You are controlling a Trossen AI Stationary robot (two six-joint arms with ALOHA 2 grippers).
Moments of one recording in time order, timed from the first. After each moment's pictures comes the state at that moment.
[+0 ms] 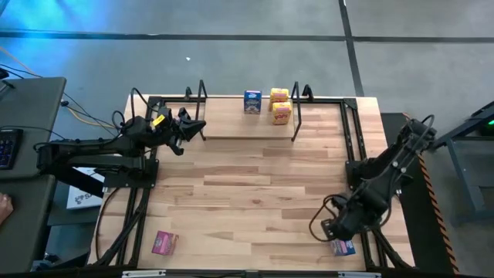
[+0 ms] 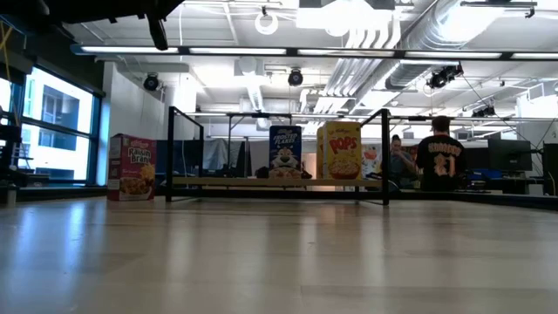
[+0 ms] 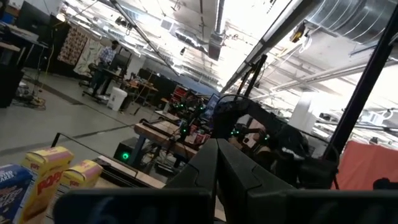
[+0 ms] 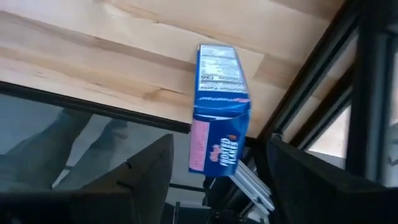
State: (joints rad) left arm 0.23 0.73 0.40 0.65 0.04 -0.46; right arm 0.84 1.39 1.20 -1.15 -0.29 2.14
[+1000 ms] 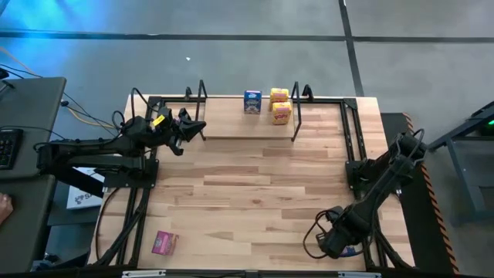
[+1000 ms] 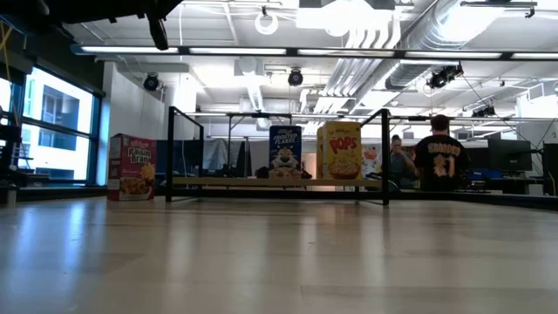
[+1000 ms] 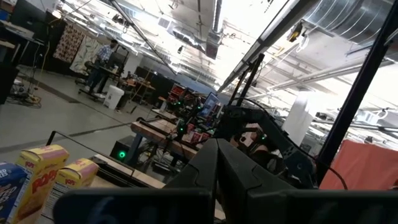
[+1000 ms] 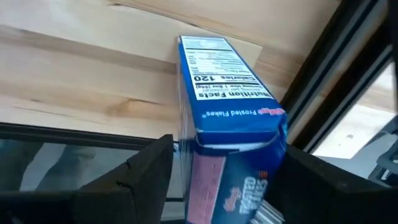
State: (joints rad) left arm 0.23 0.73 0.40 0.65 0.05 -0.47; right arm 0.88 1.61 1.20 -1.07 -0.36 2.17
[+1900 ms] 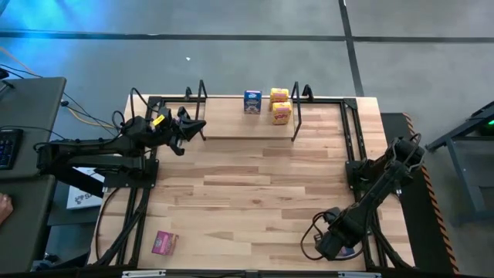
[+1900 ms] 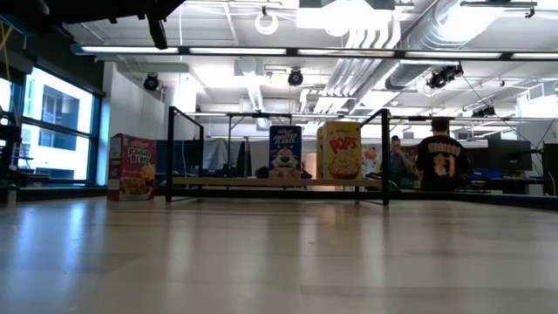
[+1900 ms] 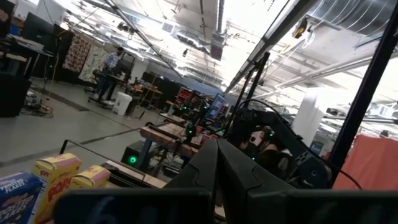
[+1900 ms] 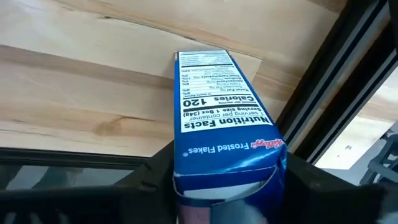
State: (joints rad) left arm 0.23 0.73 0.40 0.65 0.03 -0.41; right arm 0.88 1.67 1.20 -1.07 -0.35 2.15
